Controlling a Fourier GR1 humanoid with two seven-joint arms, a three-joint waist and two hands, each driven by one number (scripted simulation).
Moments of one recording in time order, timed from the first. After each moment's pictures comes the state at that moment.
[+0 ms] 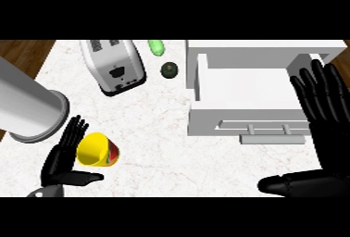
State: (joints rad) left arm -0.12 0.19 0.22 -0.86 0.05 -0.36 -0.69; right arm -0.11 -0.08 -0.03 -2.08 -0.14 0.11 0.19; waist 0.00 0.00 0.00
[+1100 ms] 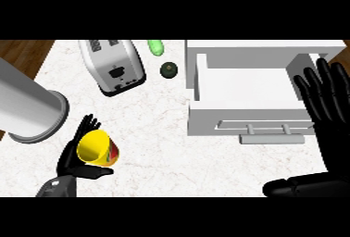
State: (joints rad) left arm -0.30 0.20 0.22 -0.50 0.05 -0.39 -0.83; right arm -0.12 -0.09 -0.05 -2.11 -0.16 0.12 0.21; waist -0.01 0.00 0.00
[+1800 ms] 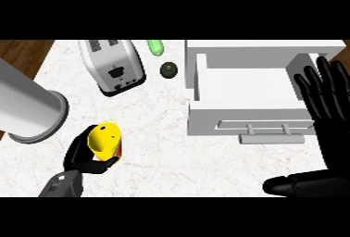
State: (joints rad) left arm -0.34 0.18 0.19 -0.49 0.10 -0.50 -0.82; right arm -0.12 -0.09 -0.05 -2.10 -0.16 0.12 0.21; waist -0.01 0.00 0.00
